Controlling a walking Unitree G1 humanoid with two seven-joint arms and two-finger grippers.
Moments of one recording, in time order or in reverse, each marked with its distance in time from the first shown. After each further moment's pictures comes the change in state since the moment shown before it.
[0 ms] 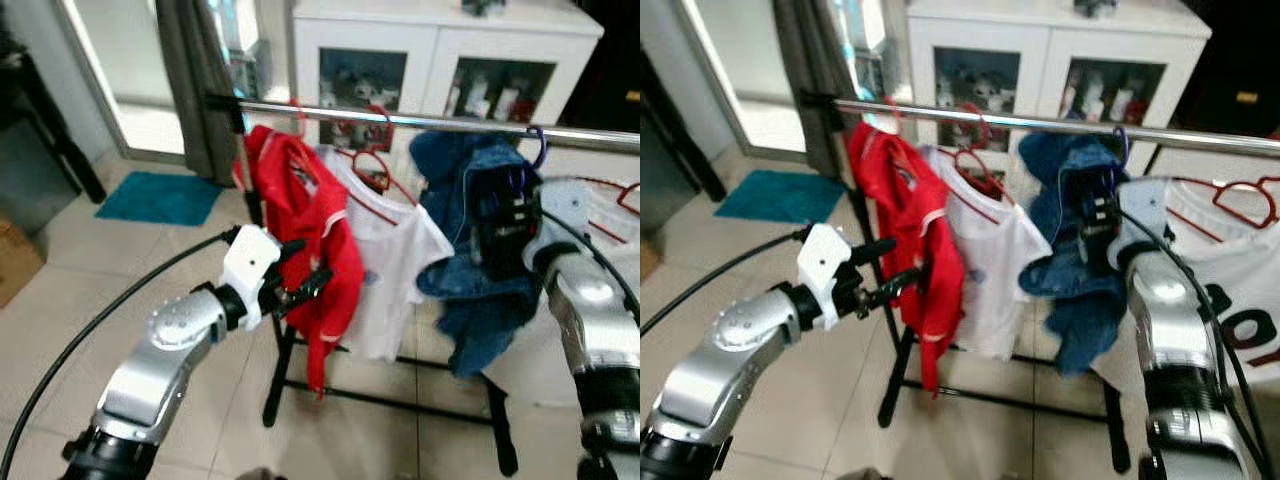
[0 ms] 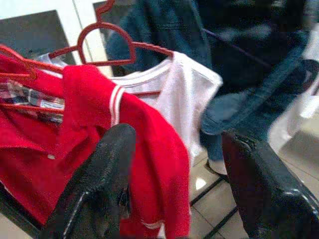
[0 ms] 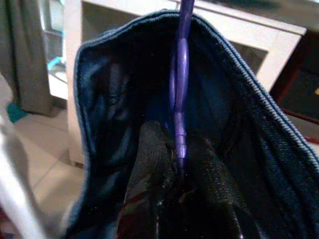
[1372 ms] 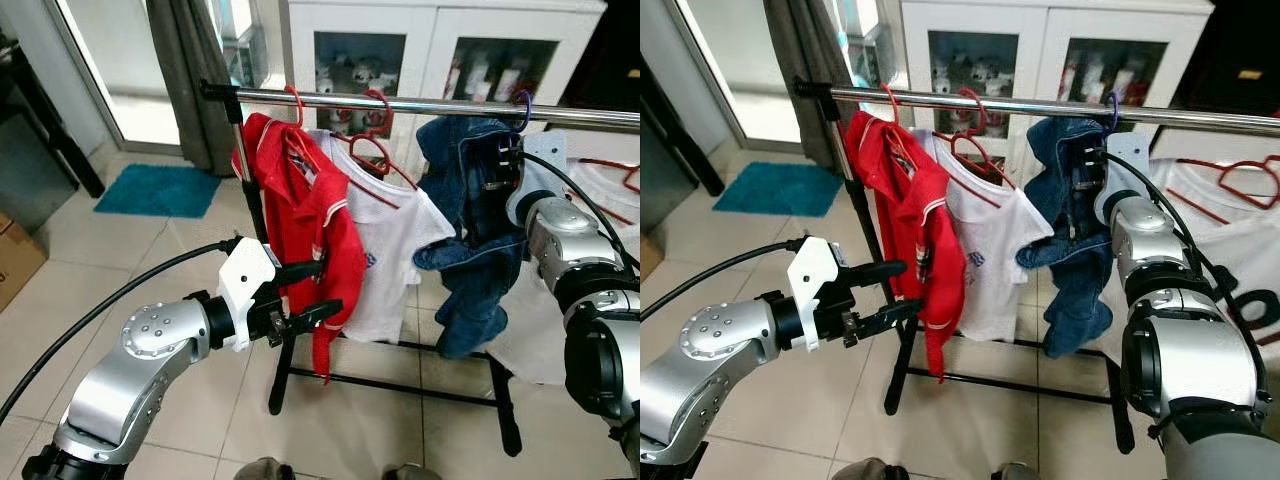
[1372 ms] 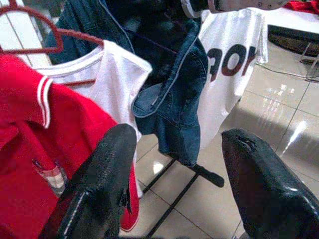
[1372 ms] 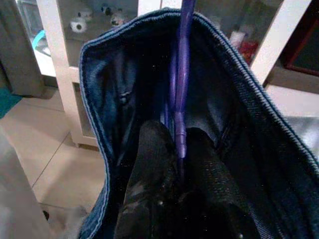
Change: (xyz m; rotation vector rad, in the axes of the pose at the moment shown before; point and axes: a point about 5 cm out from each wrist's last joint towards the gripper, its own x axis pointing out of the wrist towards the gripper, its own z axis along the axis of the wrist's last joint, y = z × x) left arm -0.020 -0.016 0.013 -0.016 0.017 -0.201; right arm 0.055 0.000 0.025 0.069 0.131 -0.040
